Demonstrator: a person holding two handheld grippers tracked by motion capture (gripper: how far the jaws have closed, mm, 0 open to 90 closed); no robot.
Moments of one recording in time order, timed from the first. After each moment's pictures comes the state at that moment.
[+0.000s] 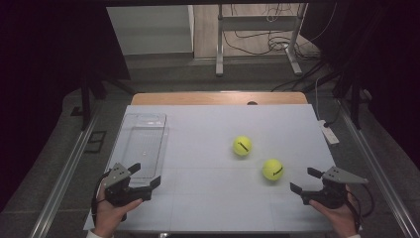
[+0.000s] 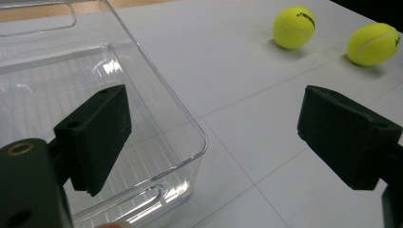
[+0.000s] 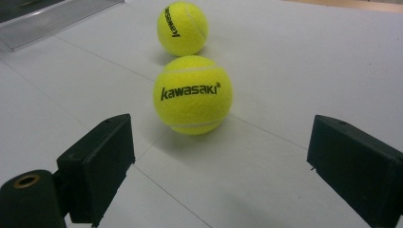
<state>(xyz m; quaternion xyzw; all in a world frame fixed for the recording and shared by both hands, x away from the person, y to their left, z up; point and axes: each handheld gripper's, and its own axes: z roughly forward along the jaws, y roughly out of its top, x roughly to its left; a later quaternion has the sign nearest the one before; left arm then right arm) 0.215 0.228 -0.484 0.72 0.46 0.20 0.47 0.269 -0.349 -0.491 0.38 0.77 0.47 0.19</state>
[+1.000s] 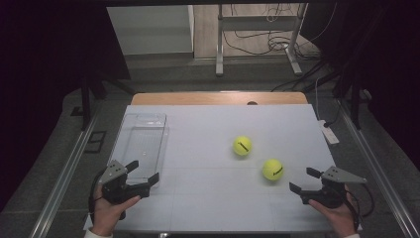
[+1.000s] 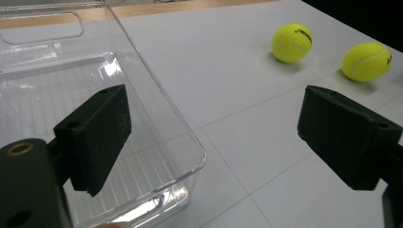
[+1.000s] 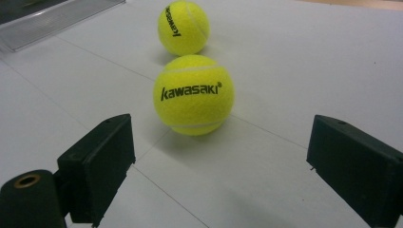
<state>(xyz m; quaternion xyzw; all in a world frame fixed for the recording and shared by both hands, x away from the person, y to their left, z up) 0.216 0.229 -0.470 0.71 0.47 0.20 0.48 0.270 -0.349 -0.494 0.38 0.77 0.48 0.18</state>
